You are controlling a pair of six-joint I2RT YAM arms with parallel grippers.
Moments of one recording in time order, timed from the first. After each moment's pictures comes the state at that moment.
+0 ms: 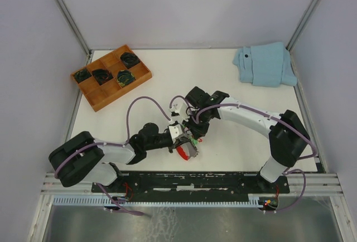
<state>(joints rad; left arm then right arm) -0.87 1.37 0.26 0.85 0.40 0.14 0.83 1.65 1.25 -0.85 -0.36 -0.32</state>
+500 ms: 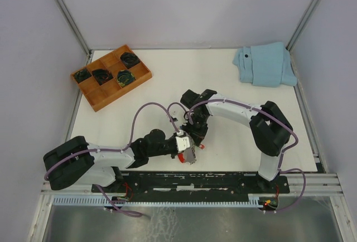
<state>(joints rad) -1.04 1.28 0.29 0.66 0.26 0.30 0.82 1.84 1.34 -1.00 -0.44 -0.35</state>
